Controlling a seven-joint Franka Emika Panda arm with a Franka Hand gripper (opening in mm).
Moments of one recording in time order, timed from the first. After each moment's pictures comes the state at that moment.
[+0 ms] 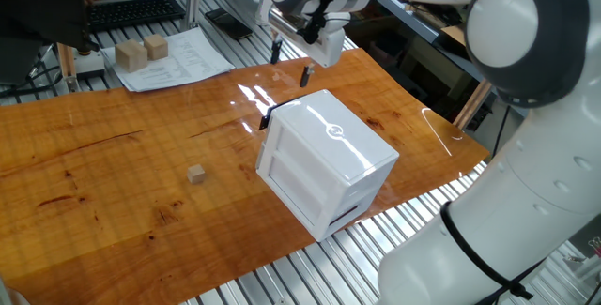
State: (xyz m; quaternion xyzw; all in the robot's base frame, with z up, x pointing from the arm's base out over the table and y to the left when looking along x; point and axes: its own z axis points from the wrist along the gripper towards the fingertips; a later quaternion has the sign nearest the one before) arm 0.535 -0.080 0.284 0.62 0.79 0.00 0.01
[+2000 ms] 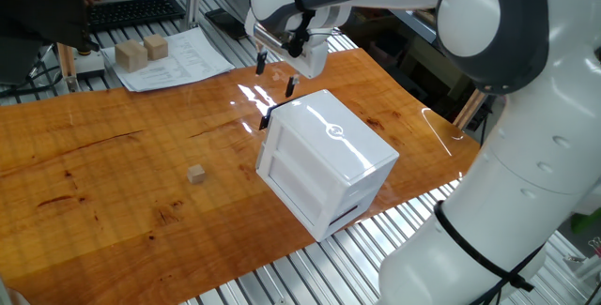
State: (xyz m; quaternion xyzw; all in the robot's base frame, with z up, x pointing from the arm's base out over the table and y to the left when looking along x) arm 0.558 -0.064 0.237 0.60 0.80 0.00 0.01
